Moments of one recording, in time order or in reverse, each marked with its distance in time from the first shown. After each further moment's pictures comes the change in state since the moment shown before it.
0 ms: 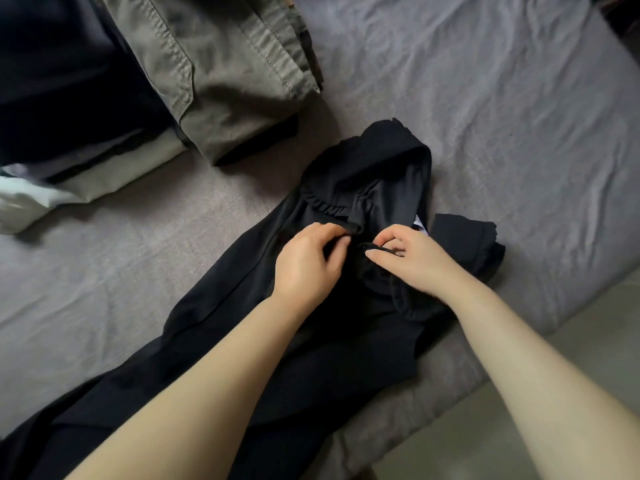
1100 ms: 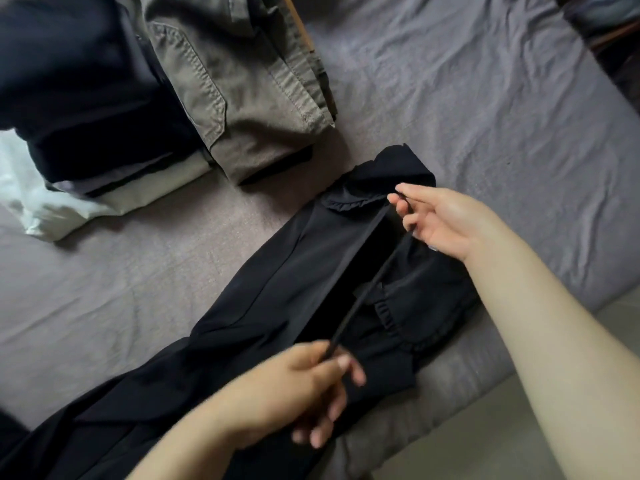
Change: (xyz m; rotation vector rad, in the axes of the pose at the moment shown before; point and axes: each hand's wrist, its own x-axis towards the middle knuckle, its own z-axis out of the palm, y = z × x) left_hand -0.089 0.050 -0.103 -0.566 -0.905 -0.571; right_hand 0.012 -0.075 -0.054 1.024 -0.020 0.219
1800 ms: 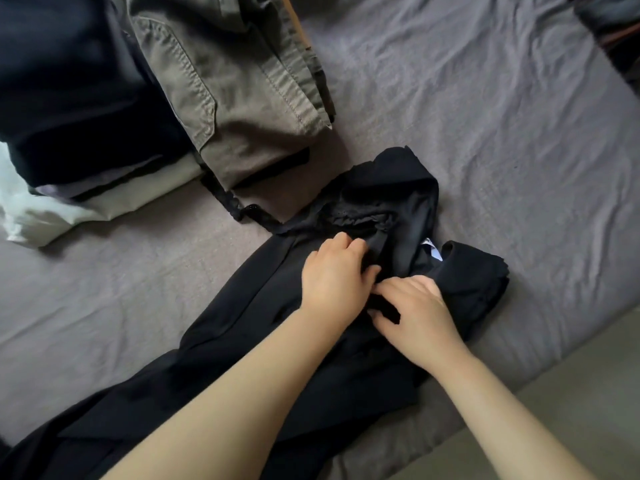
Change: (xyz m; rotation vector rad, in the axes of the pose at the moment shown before) left_hand 0.139 0.038 -0.013 0.883 0.845 0.414; right_hand -0.010 0.126 -0.044 -1.536 0.057 -0.781
